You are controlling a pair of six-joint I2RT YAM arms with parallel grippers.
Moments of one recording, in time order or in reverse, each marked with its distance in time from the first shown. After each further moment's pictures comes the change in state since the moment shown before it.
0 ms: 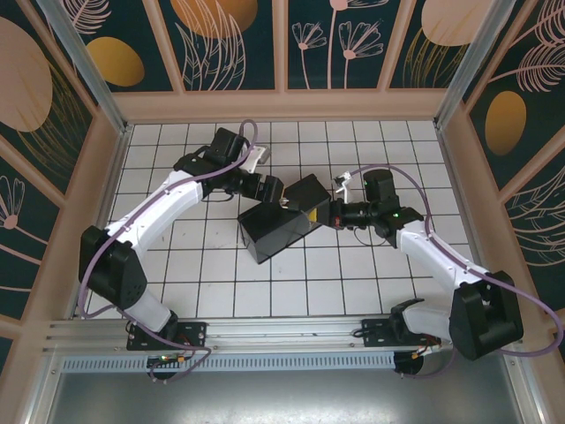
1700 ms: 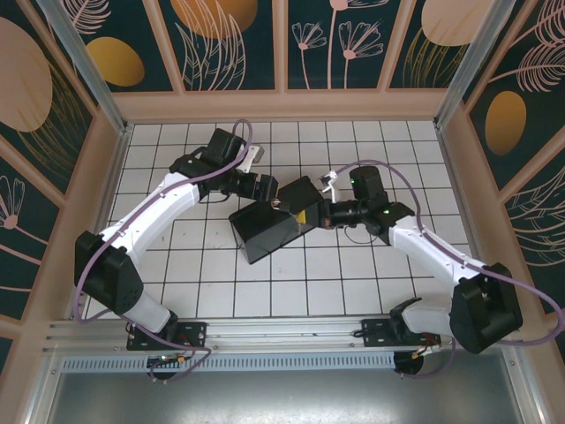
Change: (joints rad) left arm -0.012 -0.031 0.000 -0.043 -0.150 -0.025; right arm 0.080 0.032 0.071 -0.034 0.026 -0.035
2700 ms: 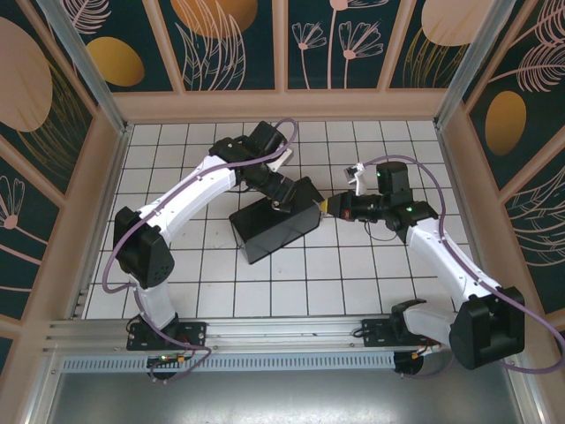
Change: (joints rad) left arm -0.146 0.262 0.346 -0.251 -0.258 0.172; right arm -0.156 -0.092 0.026 -0.146 0.041 -0.074
